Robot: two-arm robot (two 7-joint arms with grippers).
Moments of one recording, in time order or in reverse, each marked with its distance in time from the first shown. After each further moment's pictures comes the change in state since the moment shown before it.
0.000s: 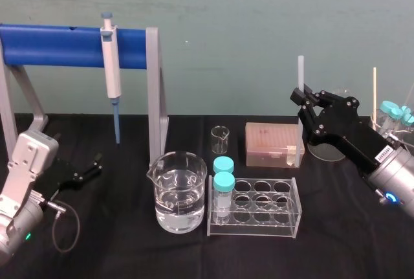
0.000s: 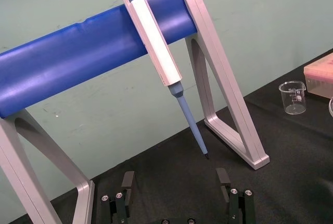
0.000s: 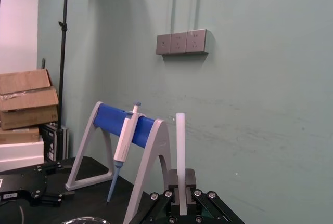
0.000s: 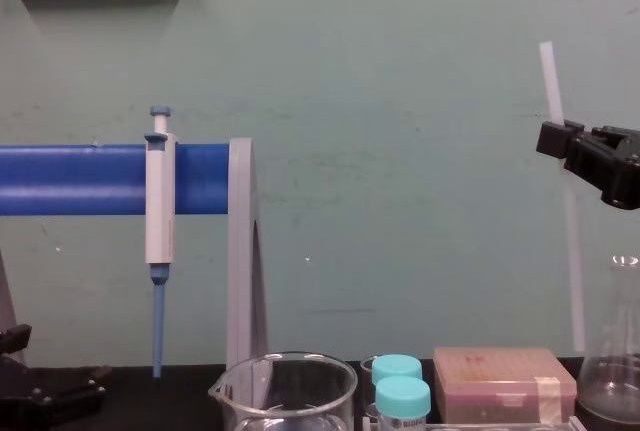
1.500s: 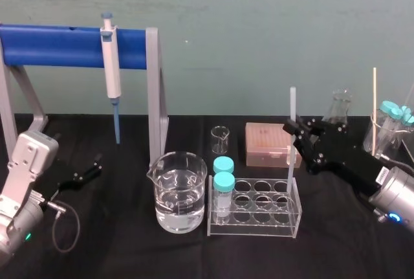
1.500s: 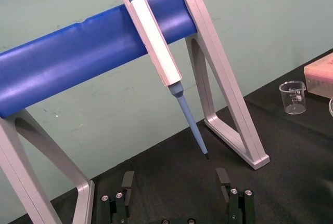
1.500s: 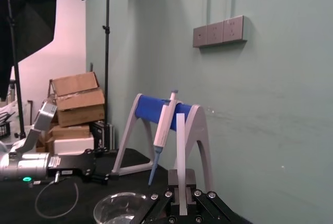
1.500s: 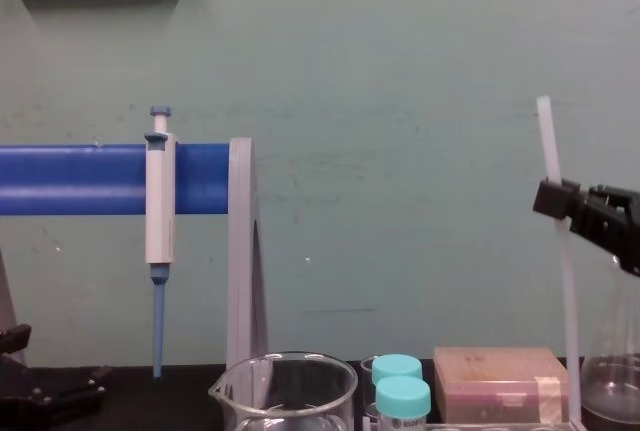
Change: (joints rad) left arm 0.000 0.000 0.000 0.000 0.000 0.000 0.000; right arm 0.033 0.044 -0.055 0.141 0.148 -0.072 0.229
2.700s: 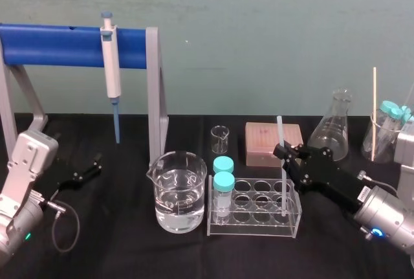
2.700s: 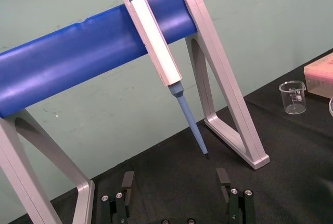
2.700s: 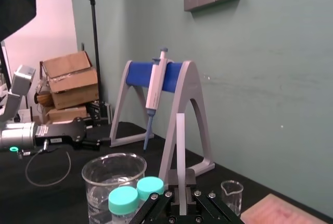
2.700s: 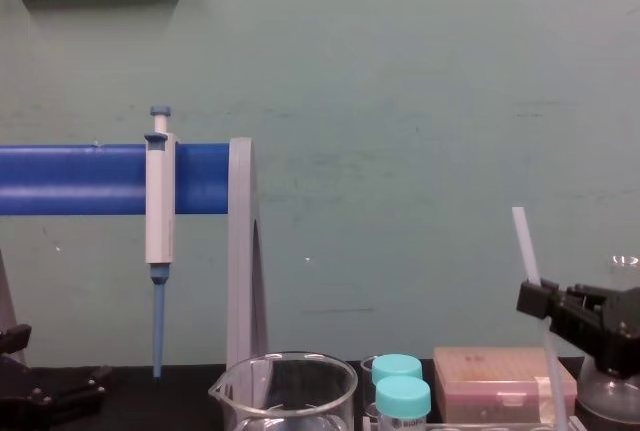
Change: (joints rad) left arm 0.000 0.000 0.000 0.000 0.000 0.000 0.000; right arm 0.052 -0.038 -0.069 0.178 -0.022 -0.015 0.005
